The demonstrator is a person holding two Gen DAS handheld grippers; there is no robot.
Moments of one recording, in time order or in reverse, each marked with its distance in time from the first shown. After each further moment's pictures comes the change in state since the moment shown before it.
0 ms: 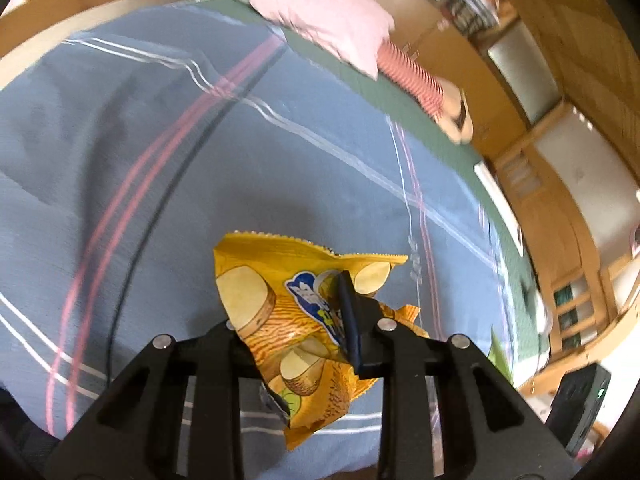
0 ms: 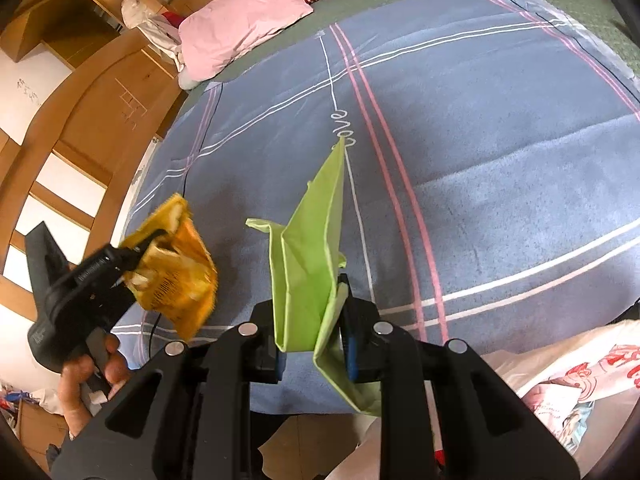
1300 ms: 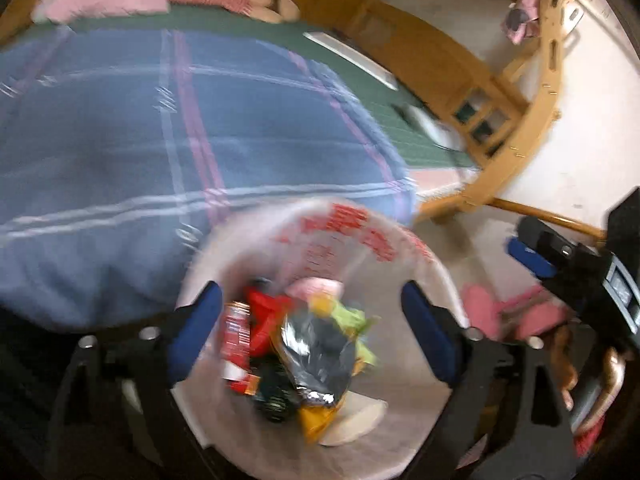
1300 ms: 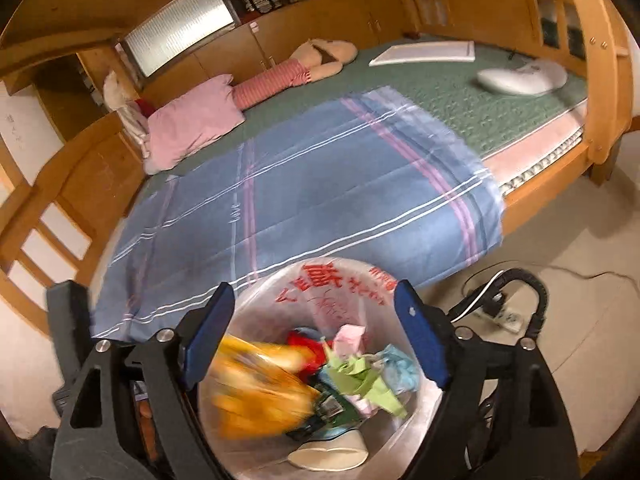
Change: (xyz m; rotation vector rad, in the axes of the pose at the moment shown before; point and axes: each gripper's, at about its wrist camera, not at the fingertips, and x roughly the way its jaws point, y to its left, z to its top) left arm -0.085 -0.175 -0.214 0.525 0.246 -0.232; right arm -0.246 -0.086 -0.103 0.028 -0.360 -0.239
